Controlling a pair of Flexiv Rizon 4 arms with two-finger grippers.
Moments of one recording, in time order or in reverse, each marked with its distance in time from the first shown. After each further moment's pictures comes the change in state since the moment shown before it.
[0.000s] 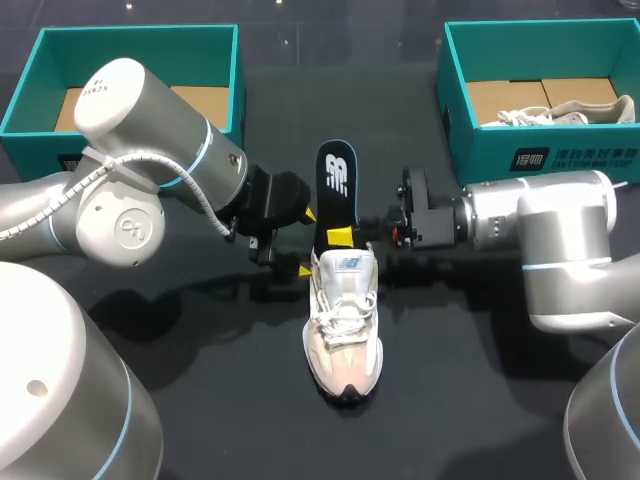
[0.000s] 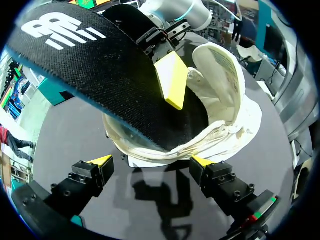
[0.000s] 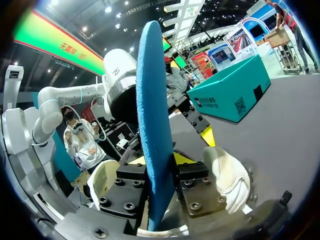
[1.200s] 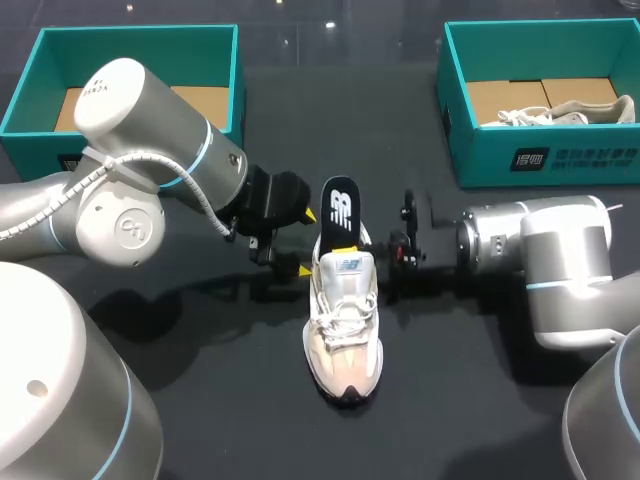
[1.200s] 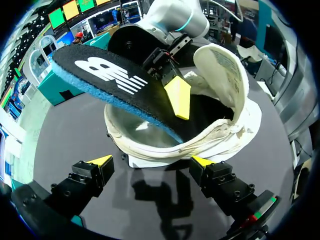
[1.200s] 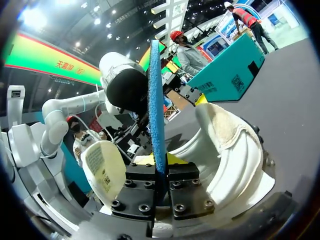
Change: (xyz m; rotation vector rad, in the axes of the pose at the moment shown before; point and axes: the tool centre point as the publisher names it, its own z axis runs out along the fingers) left arm 0.000 0.000 0.000 0.000 0.000 0.000; right arm 0.003 -0.037 -0.002 -0.019 0.058 0.164
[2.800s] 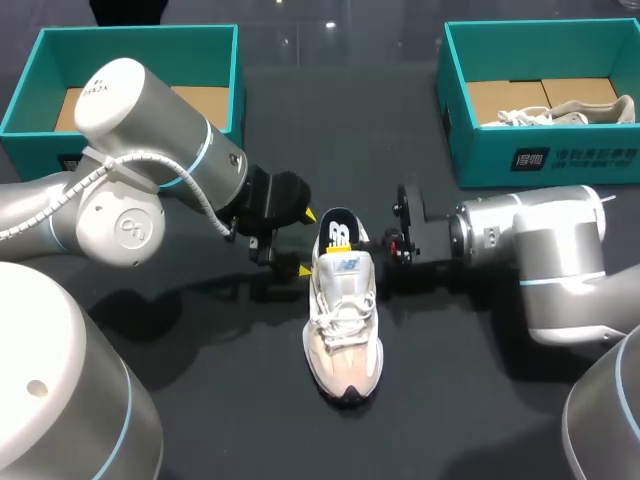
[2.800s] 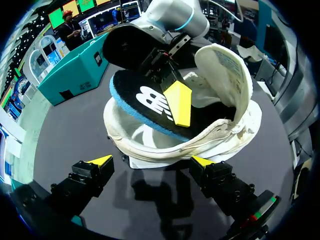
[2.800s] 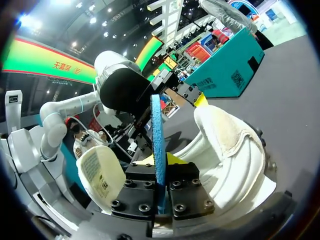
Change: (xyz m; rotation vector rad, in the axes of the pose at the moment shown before) left arm 0.000 0.000 0.000 0.000 0.000 0.000; right arm -0.003 0.003 0.007 0.031 -0.007 0.031
